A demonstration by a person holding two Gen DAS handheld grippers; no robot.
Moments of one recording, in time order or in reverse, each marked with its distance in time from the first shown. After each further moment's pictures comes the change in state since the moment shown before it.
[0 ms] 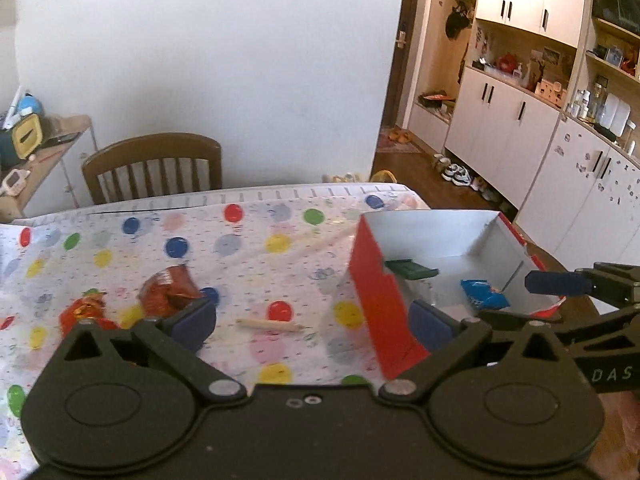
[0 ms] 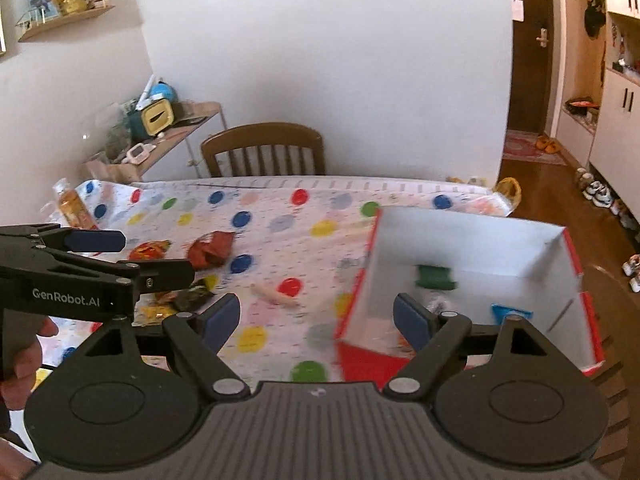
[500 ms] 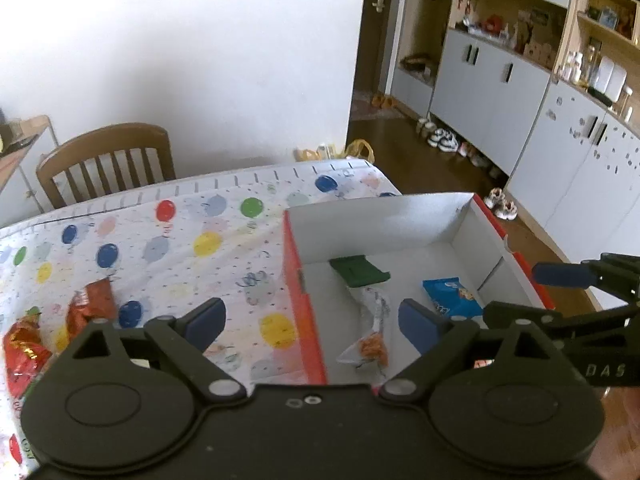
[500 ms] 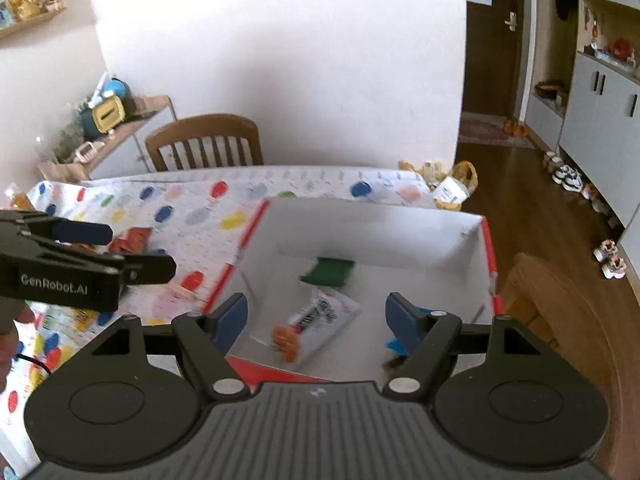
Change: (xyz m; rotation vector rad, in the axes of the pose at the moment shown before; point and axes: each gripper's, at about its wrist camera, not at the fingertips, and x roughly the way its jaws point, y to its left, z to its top) left arm 0.071 -0.091 0.034 0.055 0.098 -0.022; right arm 0.001 -0.118 0.007 0.027 0.032 -0.080
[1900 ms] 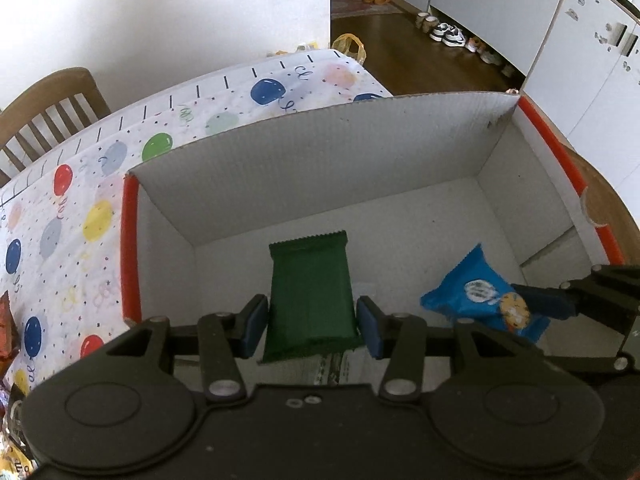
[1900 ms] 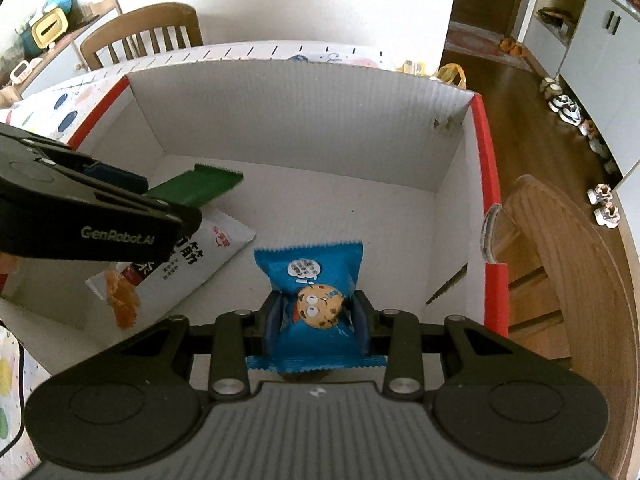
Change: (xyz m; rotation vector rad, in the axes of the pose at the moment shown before) left arm 0.189 -0.082 0.029 0.092 0.331 0.039; right arm 0.151 -0.096 -0.023 -0.017 0.323 -0.073
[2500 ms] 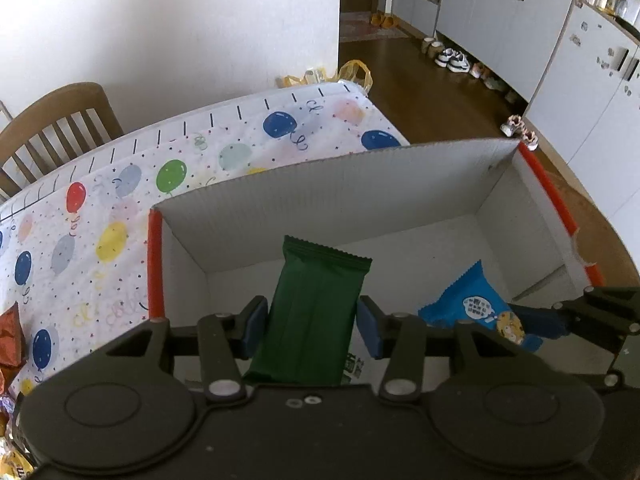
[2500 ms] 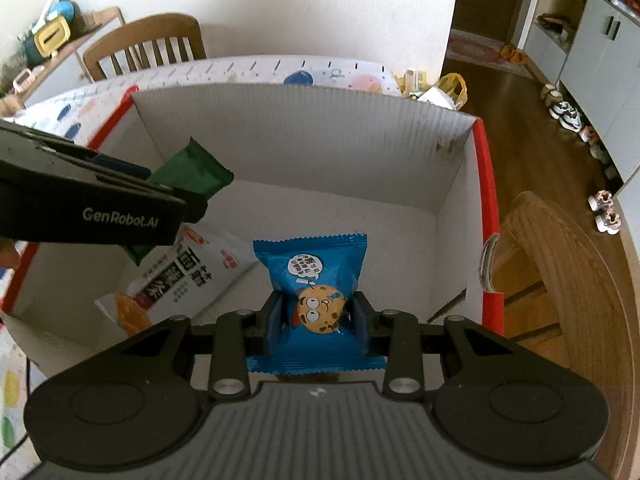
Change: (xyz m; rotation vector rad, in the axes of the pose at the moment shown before) left arm -0.013 0.006 0.010 -0.024 -0.064 0.007; right arm -0.004 0.003 0.007 -0.008 -0.019 -0.001
